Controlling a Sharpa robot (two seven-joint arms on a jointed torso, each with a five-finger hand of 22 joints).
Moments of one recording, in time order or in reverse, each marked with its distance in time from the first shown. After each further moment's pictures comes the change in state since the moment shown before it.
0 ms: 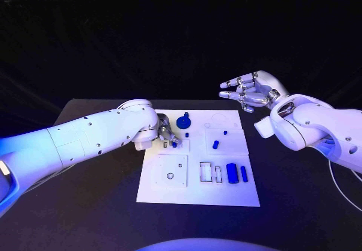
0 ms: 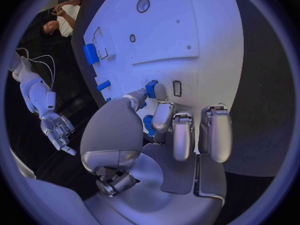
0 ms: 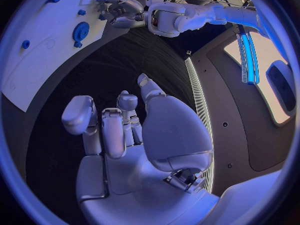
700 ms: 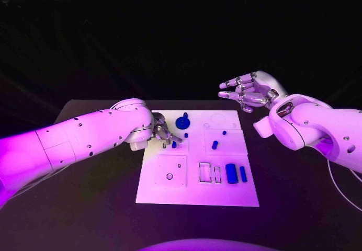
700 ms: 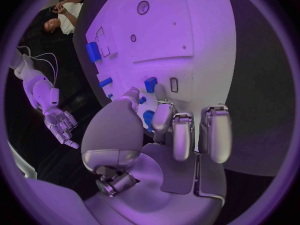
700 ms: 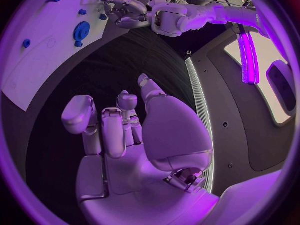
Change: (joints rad) left arm 0.003 -0.047 0.018 0.049 0.005 -0.021 0.002; left_hand -0.048 0.043 -0.351 0.033 -0.009 0.007 0.000 -0.021 0.010 0.004 0.000 0.004 0.001 0.000 0.000 0.000 0.000 0.000 0.004 -0.004 0.004 0.000; right arm 0.000 -0.002 0.000 -0.005 0.001 0.002 -0.001; right_hand -0.004 0.004 -0.007 0.002 0.000 0.000 0.000 0.000 0.000 -0.007 0.001 -0.006 -0.005 0.000 0.000 -0.004 0.001 0.000 0.000 0.000 -0.005 -0.007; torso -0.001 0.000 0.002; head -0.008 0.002
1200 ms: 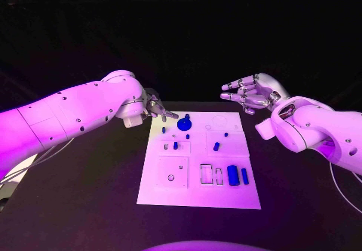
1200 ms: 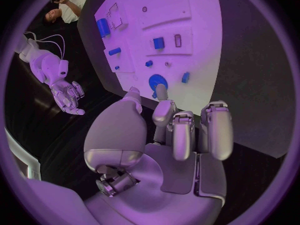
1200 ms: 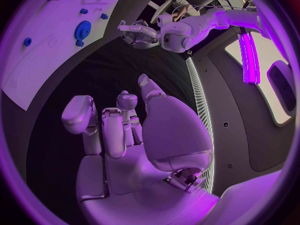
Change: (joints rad) left arm 0.102 -0.016 0.055 -0.063 0.044 0.037 0.011; left_hand 0.027 0.064 -0.114 0.001 -0.019 -0.032 0.021 -0.029 -0.001 -0.043 0.013 -0.061 -0.062 0.000 0.000 0.000 0.000 0.000 0.000 0.000 -0.067 0.000; right arm 0.000 0.006 -0.001 -0.010 0.001 0.000 0.000; right_hand 0.000 0.000 0.000 0.000 0.000 0.000 0.000 0.000 0.000 0.000 0.000 -0.004 -0.002 0.000 0.000 0.000 0.000 0.000 0.000 0.000 0.000 -0.002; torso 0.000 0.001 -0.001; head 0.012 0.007
